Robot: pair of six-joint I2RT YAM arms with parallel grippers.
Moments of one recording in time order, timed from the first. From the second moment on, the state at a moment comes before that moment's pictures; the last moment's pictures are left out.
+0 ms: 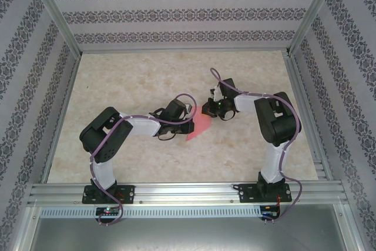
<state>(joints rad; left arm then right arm) -0.73 1.86 0.92 0.06 0.29 -0.66 0.30 1.95 1.06 -0.19 -0.60 0.52</state>
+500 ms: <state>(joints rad) -0.73 1.86 0.92 0.06 0.31 -0.65 0.20 1.94 1.14 -0.21 -0.53 0.50</state>
